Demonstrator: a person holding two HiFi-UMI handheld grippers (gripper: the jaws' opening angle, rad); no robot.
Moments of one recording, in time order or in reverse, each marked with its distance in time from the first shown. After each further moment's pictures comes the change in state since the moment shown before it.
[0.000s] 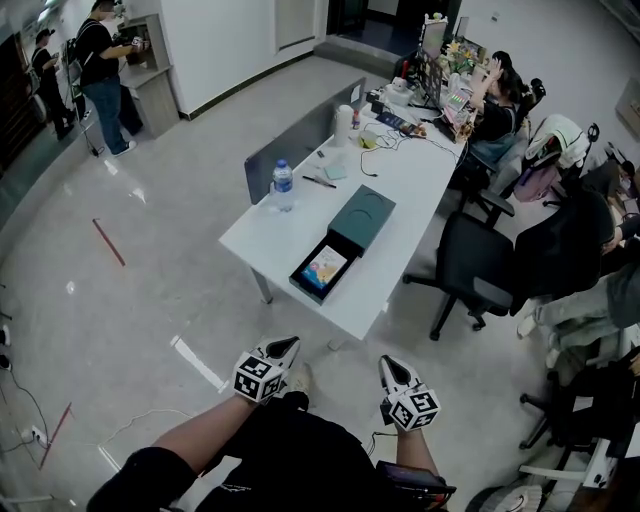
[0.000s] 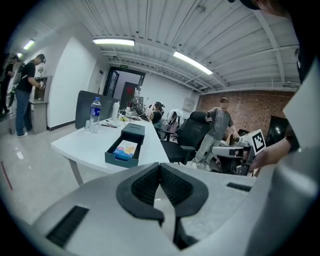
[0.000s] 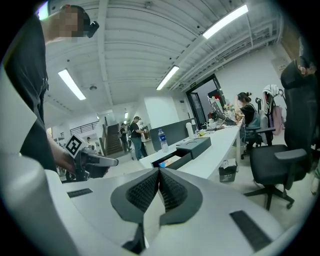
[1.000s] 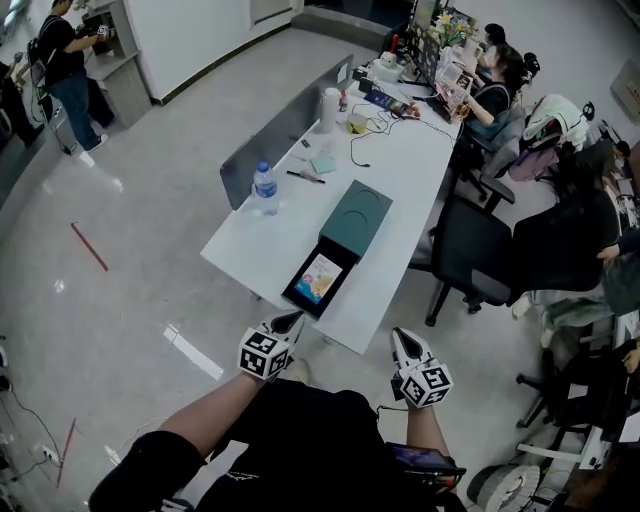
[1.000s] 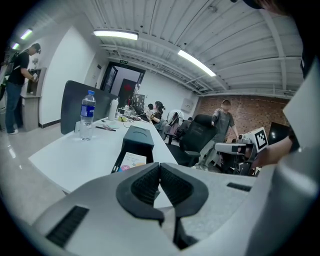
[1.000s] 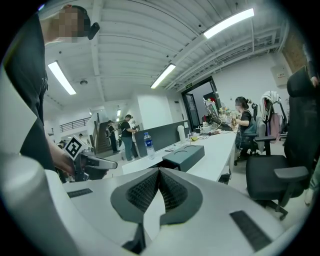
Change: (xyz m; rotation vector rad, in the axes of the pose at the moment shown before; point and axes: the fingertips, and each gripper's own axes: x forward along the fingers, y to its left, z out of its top) left arm 0.087 0.078 0.064 -0.025 0.011 -0.062; right arm 0.084 -0.062 0.064 -0.025 0.009 -0.091
